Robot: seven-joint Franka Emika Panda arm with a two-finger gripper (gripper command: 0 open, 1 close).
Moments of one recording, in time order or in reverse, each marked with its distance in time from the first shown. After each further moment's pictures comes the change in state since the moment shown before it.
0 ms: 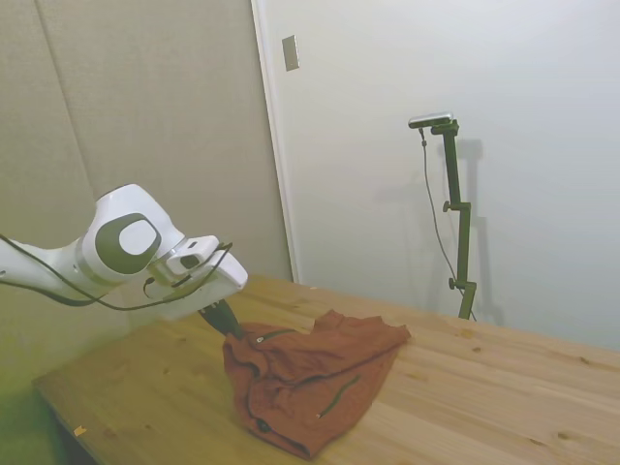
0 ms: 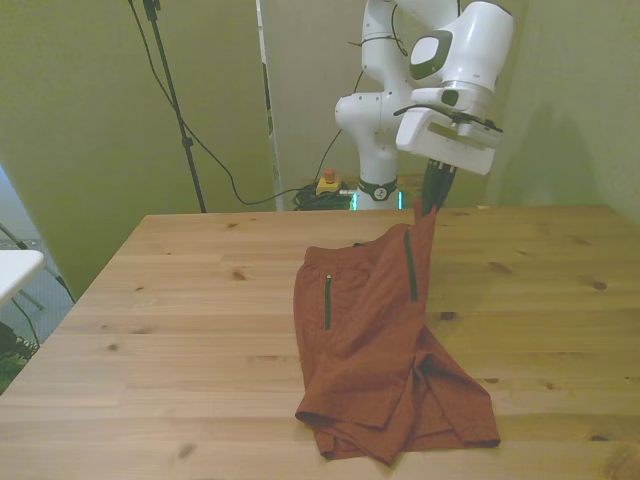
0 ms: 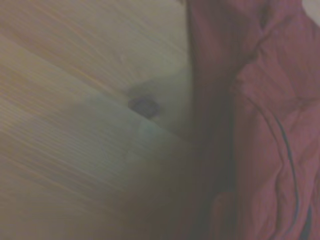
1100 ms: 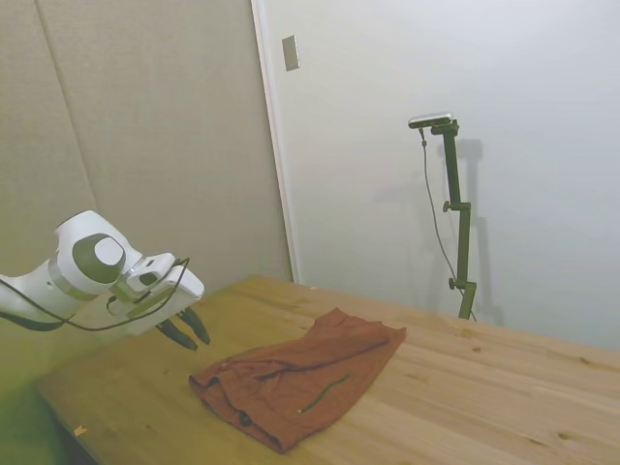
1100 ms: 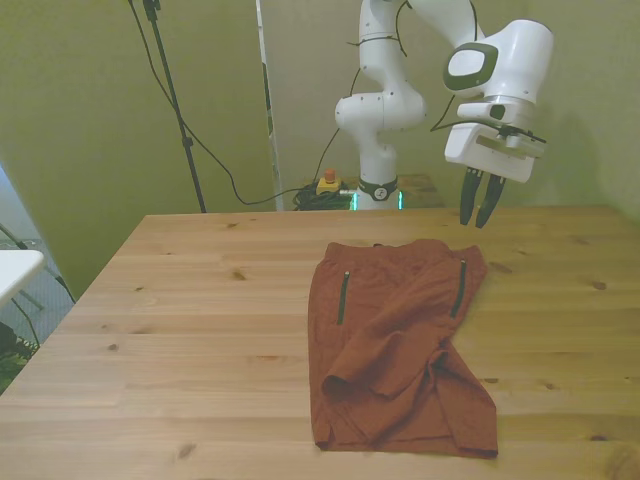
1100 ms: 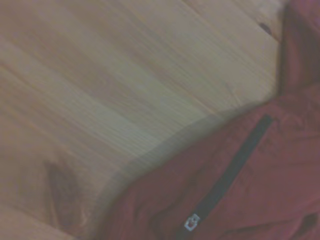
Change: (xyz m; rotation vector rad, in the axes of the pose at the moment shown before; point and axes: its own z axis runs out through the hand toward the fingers) arm -0.031 -0.057 -0.006 0.035 -0.051 0.080
